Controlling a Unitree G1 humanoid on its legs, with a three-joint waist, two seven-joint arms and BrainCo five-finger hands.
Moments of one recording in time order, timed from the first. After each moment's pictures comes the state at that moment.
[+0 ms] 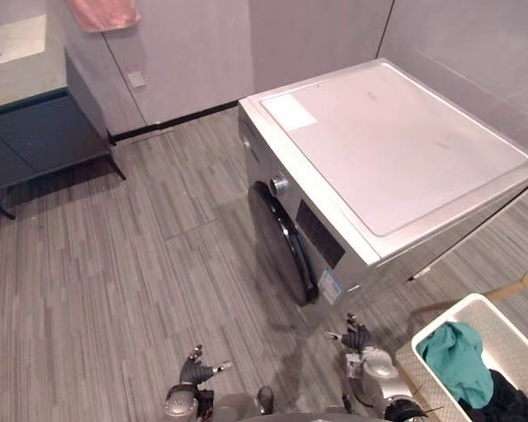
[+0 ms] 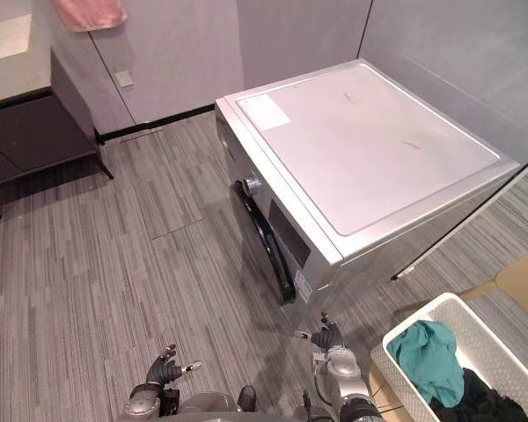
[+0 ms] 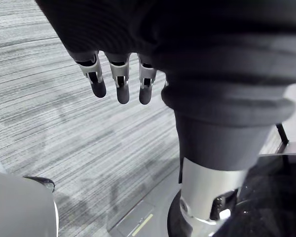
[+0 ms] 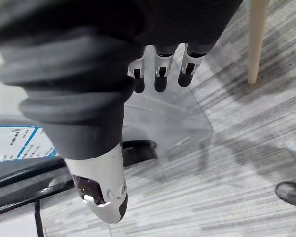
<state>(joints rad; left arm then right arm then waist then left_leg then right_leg) 0.09 0.08 0.01 0.93 0.04 -0.13 0.12 -0.09 -0.03 -0.04 0.92 -0.01 -0.08 -0.09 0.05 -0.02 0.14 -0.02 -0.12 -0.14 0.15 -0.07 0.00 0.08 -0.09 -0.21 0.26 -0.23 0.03</state>
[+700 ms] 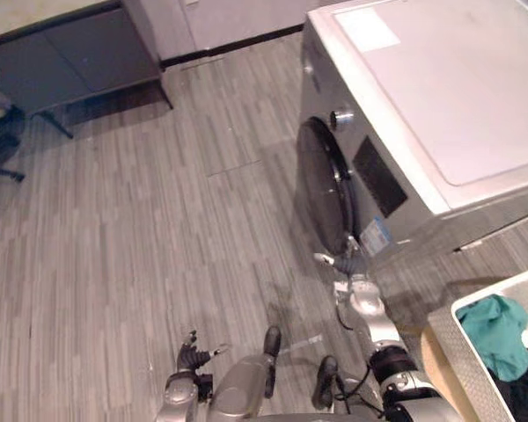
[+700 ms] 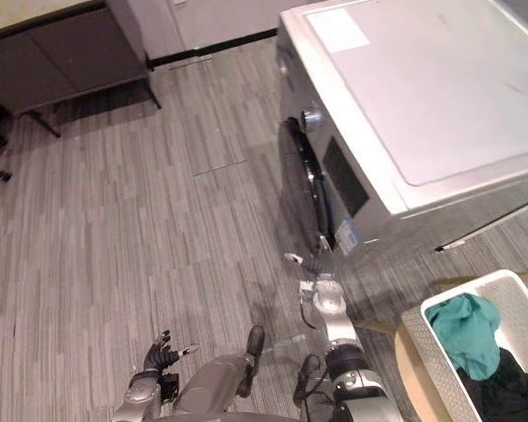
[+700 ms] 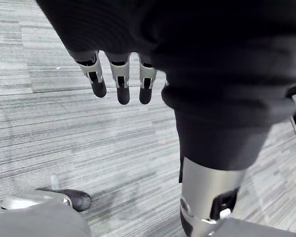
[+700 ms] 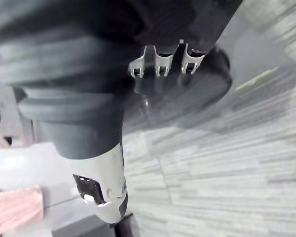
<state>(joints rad) 0.06 0.05 0.09 0.87 0.01 -0.14 0.16 -0.32 0.01 0.04 0.61 0.10 -0.08 -0.21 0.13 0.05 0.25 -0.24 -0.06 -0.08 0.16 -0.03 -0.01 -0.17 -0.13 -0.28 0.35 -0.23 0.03</state>
